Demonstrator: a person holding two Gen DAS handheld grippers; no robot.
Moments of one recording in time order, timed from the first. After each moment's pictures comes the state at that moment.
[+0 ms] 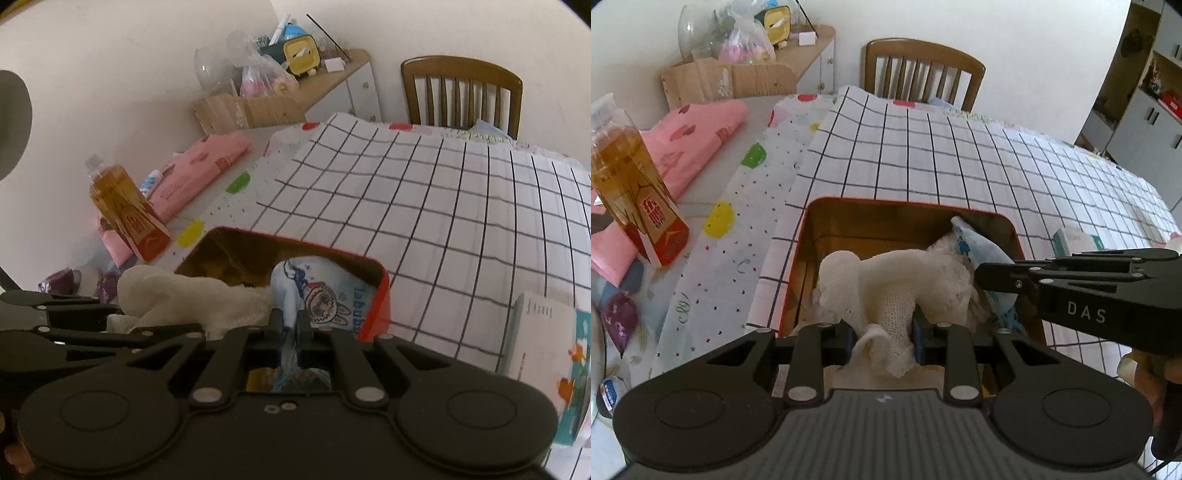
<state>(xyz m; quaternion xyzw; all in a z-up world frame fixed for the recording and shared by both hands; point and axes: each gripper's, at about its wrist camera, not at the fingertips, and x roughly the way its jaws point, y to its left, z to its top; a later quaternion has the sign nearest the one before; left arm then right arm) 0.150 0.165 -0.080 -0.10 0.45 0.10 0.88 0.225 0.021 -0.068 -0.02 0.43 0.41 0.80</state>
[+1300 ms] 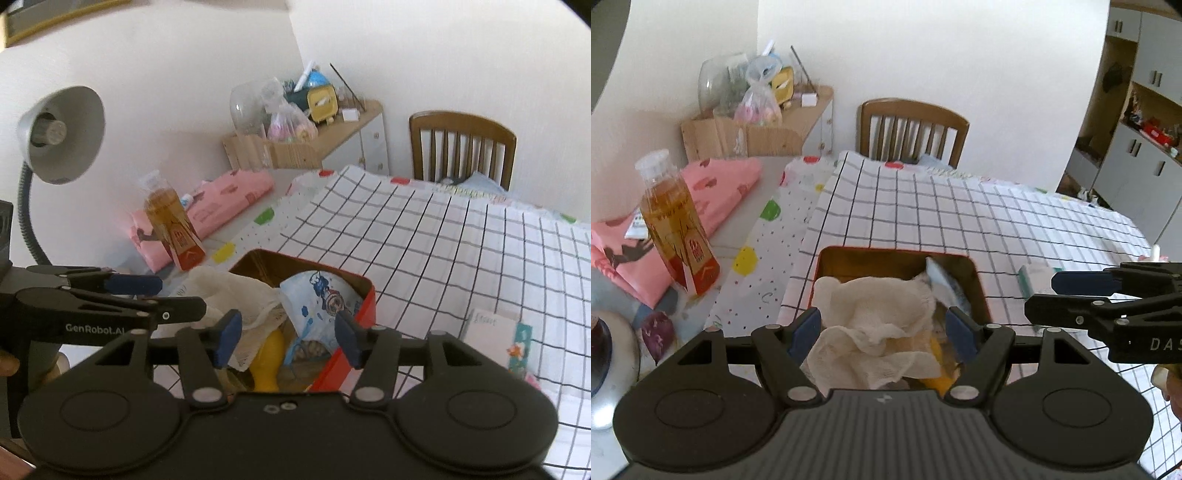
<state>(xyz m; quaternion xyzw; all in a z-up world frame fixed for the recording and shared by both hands) 0.085 0.145 -0.020 -0.09 0.36 0.10 0.93 0.163 -0.038 0.001 -0.03 0.35 0.44 0.83</state>
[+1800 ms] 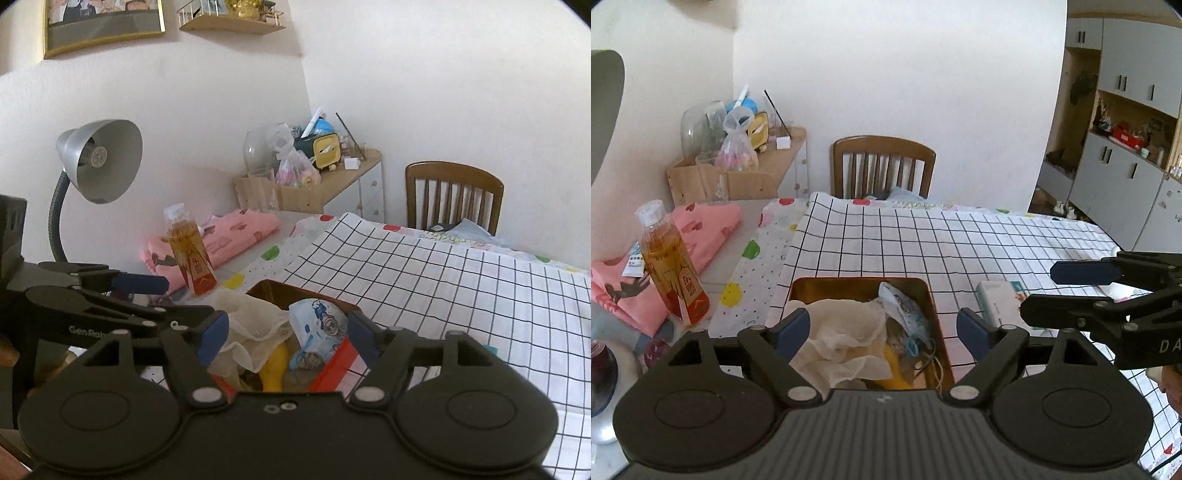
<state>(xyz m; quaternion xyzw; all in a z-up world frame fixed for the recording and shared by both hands) 0.052 0.108 0.009 -0.06 0.30 0.06 0.95 0.117 -0.079 0.036 -0.03 0.28 0.44 0.86</state>
